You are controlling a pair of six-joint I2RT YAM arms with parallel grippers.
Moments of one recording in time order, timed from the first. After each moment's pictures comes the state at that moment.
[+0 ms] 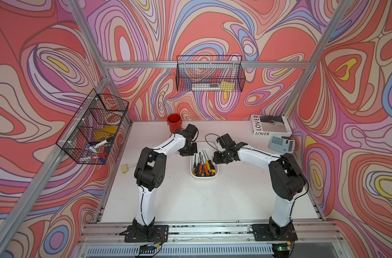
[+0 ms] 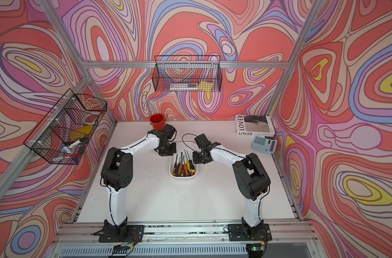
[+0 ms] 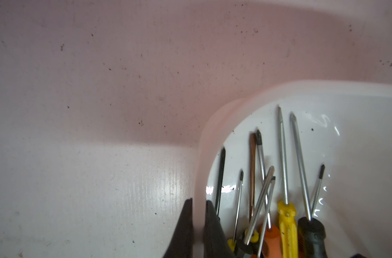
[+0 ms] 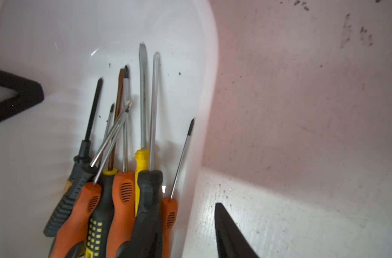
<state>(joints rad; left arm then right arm) -0.43 2.09 1.66 -0.84 0.01 -0.53 0.53 1.90 1.32 -0.51 -0.12 0.36</state>
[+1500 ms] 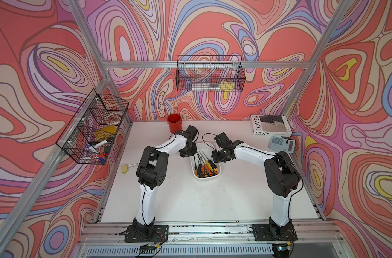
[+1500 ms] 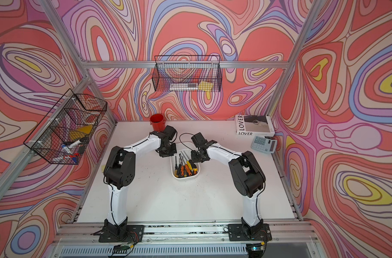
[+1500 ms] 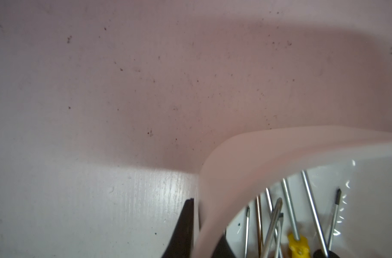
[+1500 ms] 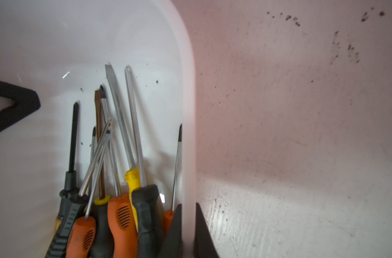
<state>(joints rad) -0.43 2.13 1.66 -0.82 -0.03 -0.62 0.54 1.96 1.39 -0.56 -0.05 0.36</state>
